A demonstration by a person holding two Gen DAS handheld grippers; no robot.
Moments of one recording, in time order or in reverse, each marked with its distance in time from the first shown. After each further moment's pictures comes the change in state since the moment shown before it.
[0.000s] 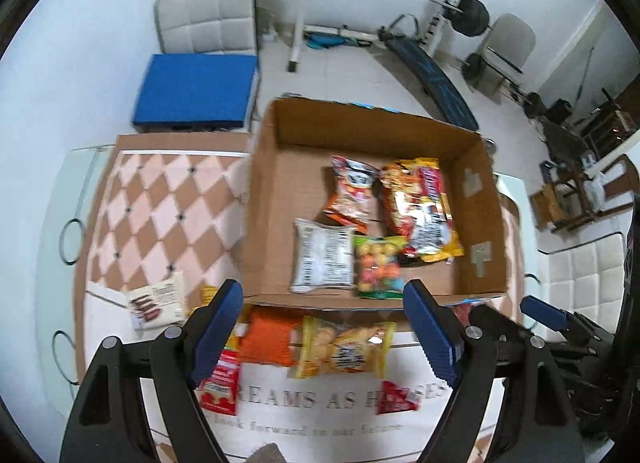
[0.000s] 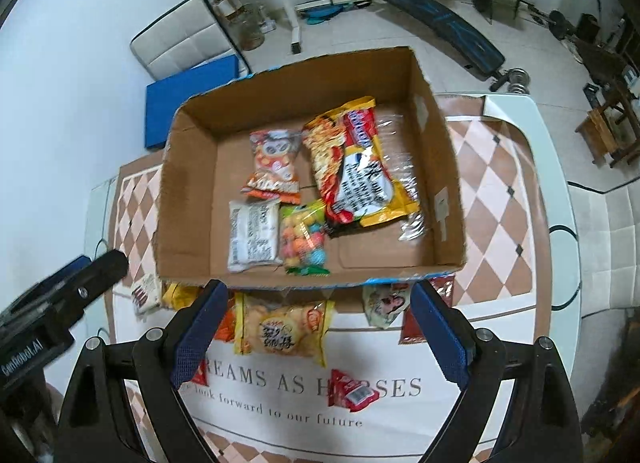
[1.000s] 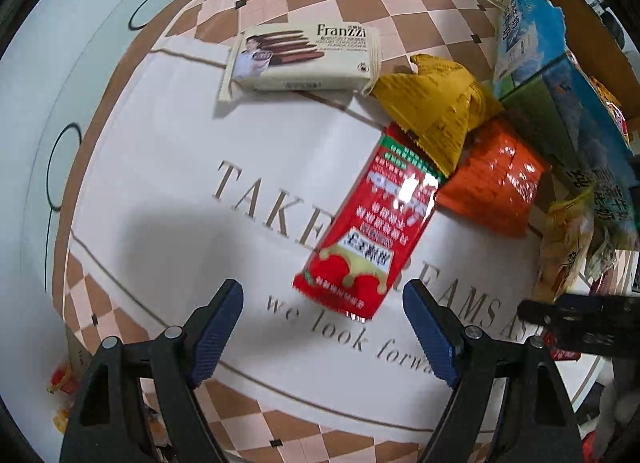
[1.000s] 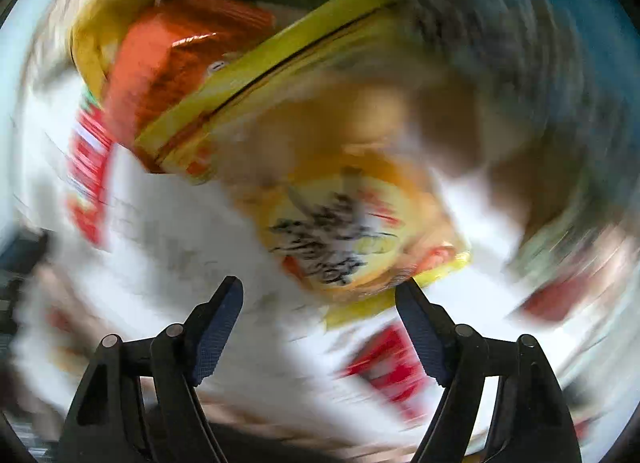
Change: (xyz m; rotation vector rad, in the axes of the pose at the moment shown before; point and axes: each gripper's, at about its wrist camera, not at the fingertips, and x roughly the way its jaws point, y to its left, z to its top) left arm 0.118 0.153 -0.184 -0.357 0.287 0.174; right arm 0.221 0.064 -0.103 -0.353 0.628 -0.107
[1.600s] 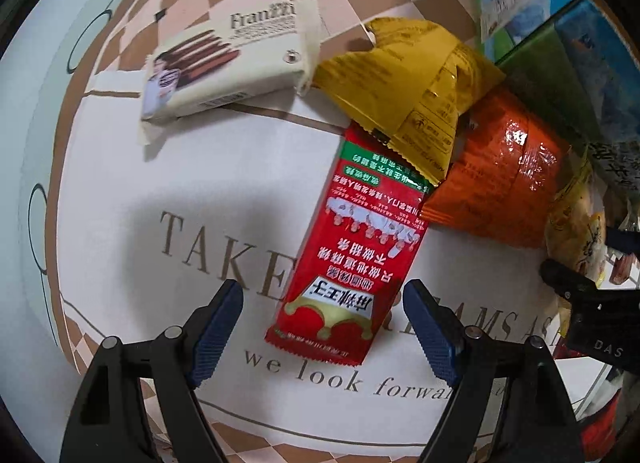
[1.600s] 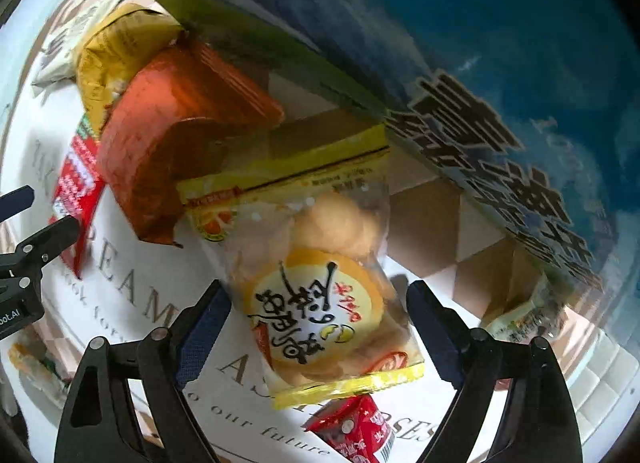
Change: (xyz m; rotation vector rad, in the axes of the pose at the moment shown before) left arm 0.038 -0.040 0.019 0.166 0.085 0.036; right arm -0.013 -0.004 0.020 -0.162 -0.189 -0.215
